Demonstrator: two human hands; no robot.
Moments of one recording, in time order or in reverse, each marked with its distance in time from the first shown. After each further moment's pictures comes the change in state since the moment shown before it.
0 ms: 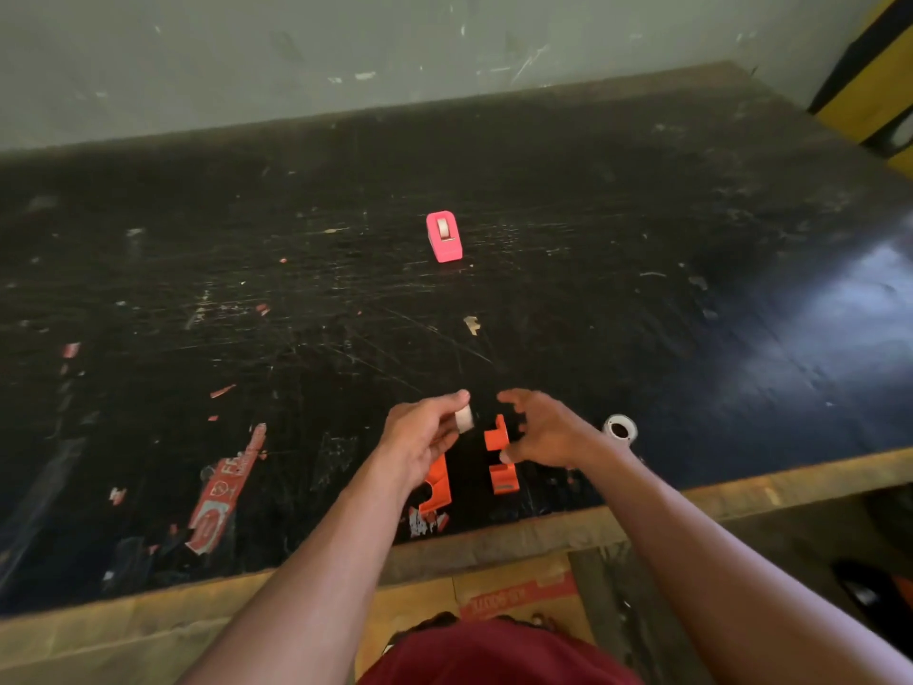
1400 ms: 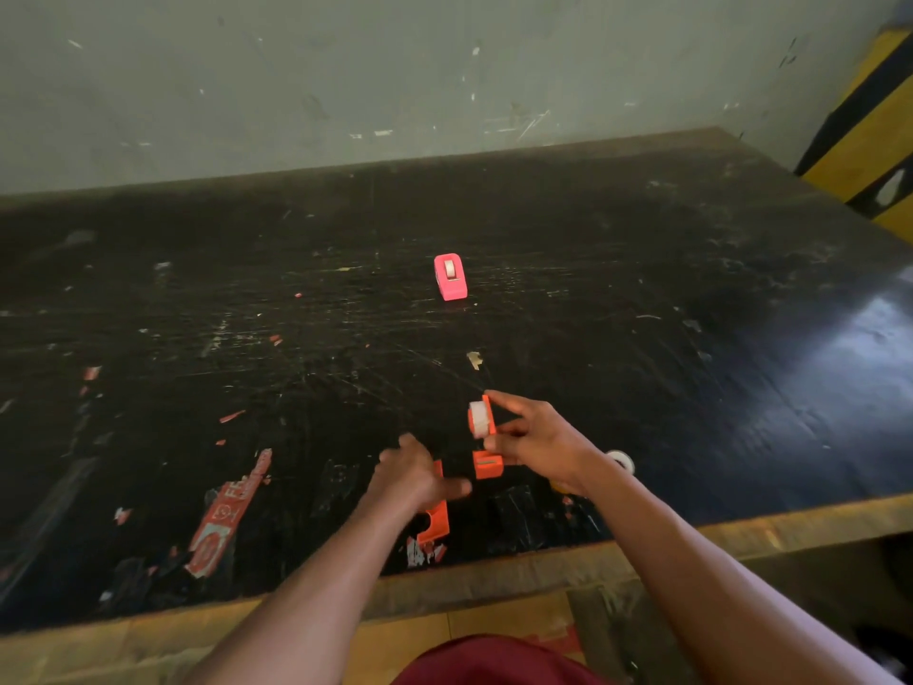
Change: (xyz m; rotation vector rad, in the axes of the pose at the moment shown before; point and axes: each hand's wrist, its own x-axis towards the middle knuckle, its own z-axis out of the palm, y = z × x) left_hand -0.012 -0.002 -0.004 1.244 0.243 0.030; right_hand -0.023 -0.020 -0.015 0.609 -0.038 -0.170
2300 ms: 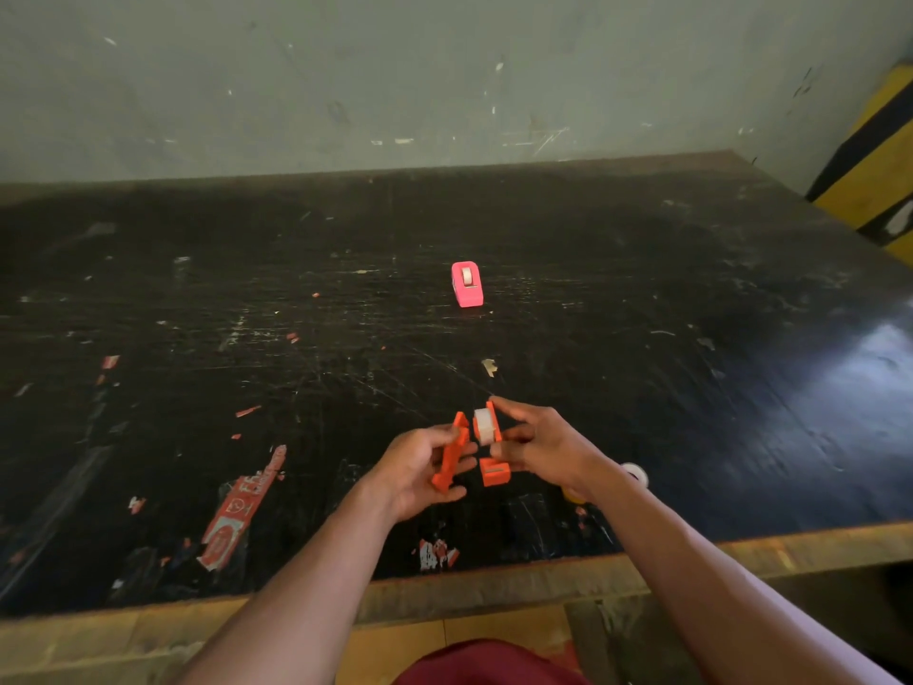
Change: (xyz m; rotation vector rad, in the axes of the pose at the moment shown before) left_hand 0.000 -0.021 -0.020 -1.214 -0.451 0.089; right_hand 0.001 -0.011 0.014 -0.051 -0.017 -0.012
